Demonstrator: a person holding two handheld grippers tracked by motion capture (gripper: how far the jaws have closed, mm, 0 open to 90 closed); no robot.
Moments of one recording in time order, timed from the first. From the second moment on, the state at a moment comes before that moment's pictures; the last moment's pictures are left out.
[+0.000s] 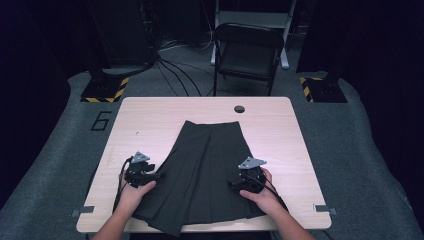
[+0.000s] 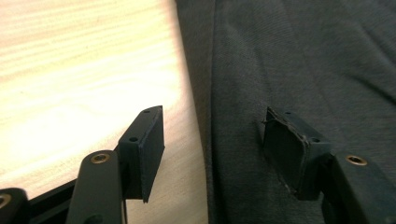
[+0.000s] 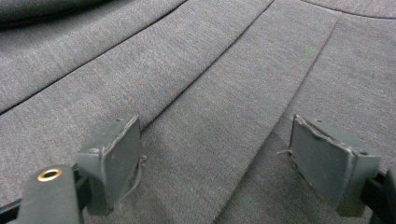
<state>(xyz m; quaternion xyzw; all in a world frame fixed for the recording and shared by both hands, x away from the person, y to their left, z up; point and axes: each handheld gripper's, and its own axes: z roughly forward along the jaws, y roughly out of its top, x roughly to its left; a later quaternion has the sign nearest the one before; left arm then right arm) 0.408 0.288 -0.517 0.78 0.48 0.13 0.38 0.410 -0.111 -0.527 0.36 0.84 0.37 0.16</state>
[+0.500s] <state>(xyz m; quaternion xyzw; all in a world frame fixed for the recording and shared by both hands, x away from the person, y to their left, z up) 0.403 0.283 -0.520 0.79 0.46 0.14 0.38 0.405 -0.079 -0.496 0.34 0.85 0.37 0.14</state>
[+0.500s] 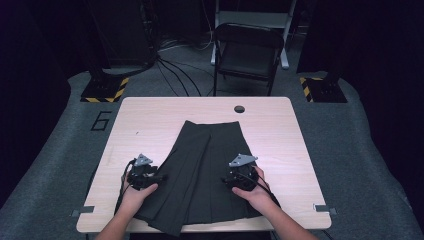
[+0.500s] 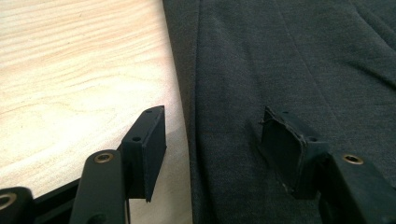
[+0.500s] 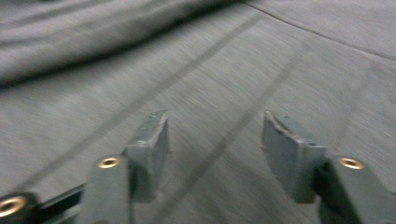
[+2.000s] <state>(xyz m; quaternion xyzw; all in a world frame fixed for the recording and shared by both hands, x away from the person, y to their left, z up) 0.398 0.283 -0.517 0.80 0.45 0.13 0.38 0.428 0.030 -0.511 0.36 0.85 0.38 0.10</state>
